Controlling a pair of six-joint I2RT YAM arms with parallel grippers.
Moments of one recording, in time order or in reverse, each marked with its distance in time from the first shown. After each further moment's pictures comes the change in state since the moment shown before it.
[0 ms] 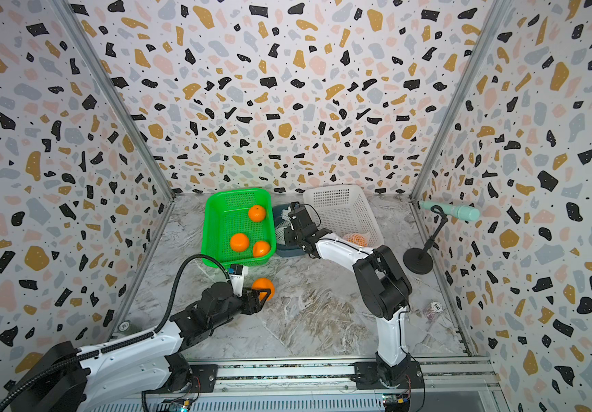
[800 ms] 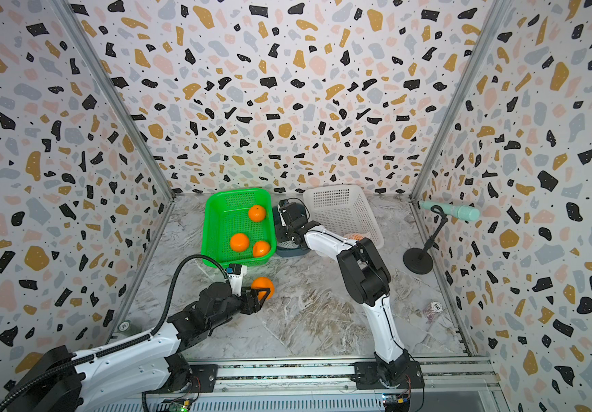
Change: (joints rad) left arm 0.000 -0.035 0.000 -0.010 -0.001 0.000; right arm 0.000 0.222 0.253 -0.091 -0.069 -0.047
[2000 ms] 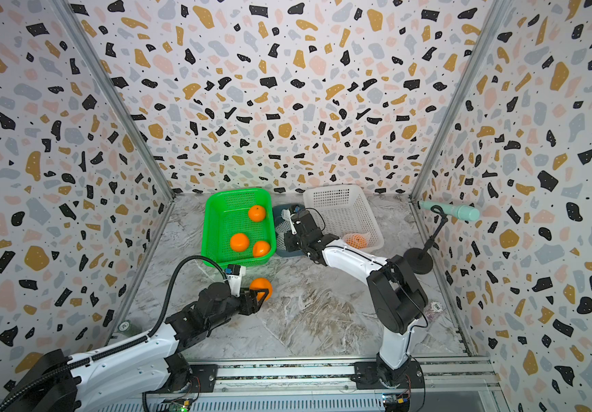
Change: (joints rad) left arm 0.001 -0.026 0.008 -0.060 -0.014 0.000; right arm 0.030 -0.414 -0.432 0.112 0.018 0.037
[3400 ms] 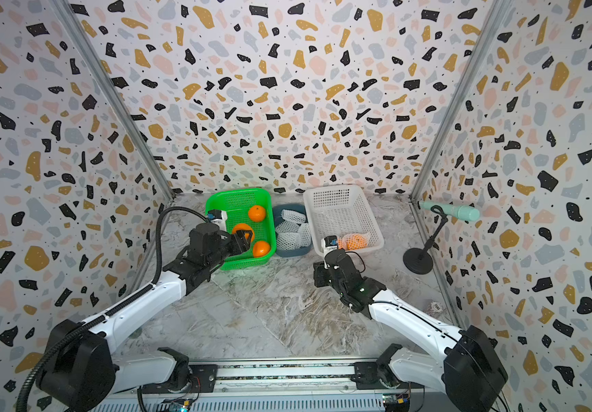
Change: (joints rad) left arm 0.386 0.331 0.544 -0.176 0.015 0.140; right arm 0.034 -0.624 -0.547 -0.029 0.097 0.159
